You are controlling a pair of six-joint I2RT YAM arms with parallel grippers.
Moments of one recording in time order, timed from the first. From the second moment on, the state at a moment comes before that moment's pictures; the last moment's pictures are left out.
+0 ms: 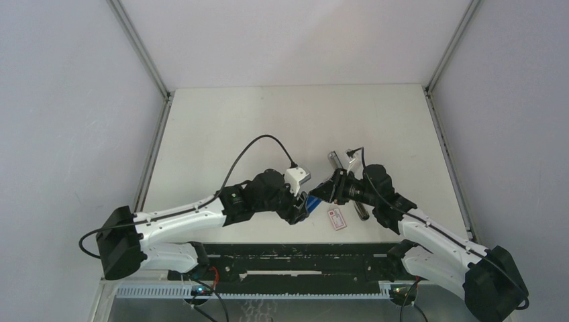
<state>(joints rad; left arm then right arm) -1.06 1.23 0.79 -0.18 0.10 -0.28 0.58 0.93 0.42 0.13 -0.46 0.85</state>
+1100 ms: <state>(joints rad) -0.81 1.35 0.84 -0.44 0.14 -0.24 0.39 0.73 0.42 -0.13 -0.38 0.71</state>
